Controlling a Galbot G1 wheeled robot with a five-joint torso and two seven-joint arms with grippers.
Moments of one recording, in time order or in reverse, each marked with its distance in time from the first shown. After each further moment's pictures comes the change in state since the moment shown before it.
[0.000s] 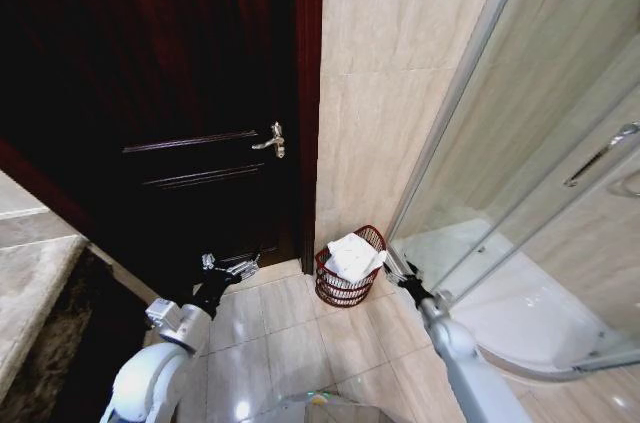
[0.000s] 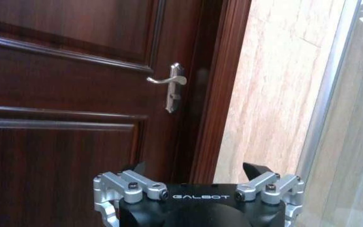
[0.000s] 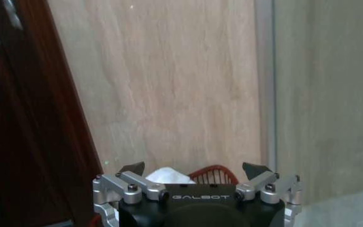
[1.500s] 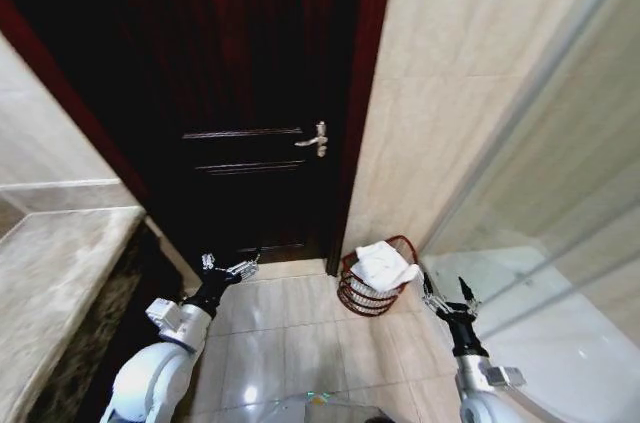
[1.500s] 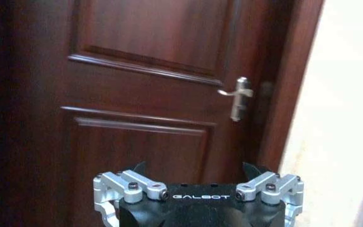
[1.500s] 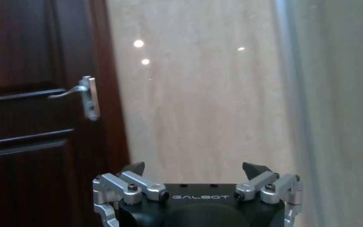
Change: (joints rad) left arm 0.000 0.000 0.000 0.000 0.000 0.000 0.000; right arm -0.349 0.136 0.130 0.359 0.007 0.284 0.108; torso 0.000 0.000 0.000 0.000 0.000
